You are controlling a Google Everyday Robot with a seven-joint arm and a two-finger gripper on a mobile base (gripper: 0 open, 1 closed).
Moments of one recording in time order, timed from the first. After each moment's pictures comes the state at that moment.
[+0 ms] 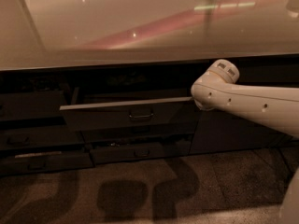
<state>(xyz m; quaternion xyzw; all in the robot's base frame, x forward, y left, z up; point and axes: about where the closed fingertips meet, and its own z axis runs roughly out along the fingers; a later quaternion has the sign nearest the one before) 0.682 -0.227 0.673 -0.70 0.64 -0.27 0.14</state>
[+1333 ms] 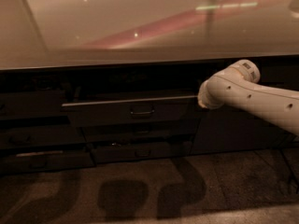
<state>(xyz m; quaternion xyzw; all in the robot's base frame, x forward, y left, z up) 0.686 -0.221 0.684 -0.70 0.64 -0.22 0.22</state>
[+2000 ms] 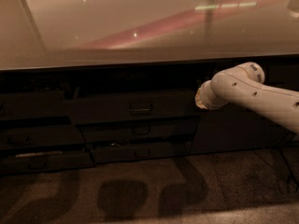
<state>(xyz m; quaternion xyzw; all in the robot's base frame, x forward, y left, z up) 0.682 -0.221 0.682 -0.72 0.62 -0.19 0.24</state>
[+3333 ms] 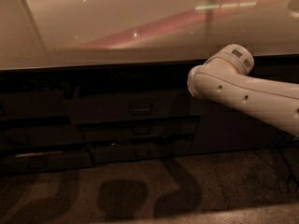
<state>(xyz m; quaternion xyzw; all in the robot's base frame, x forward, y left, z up) 0.668 -0.170 0.773 -0.72 0.59 -0.29 0.25</state>
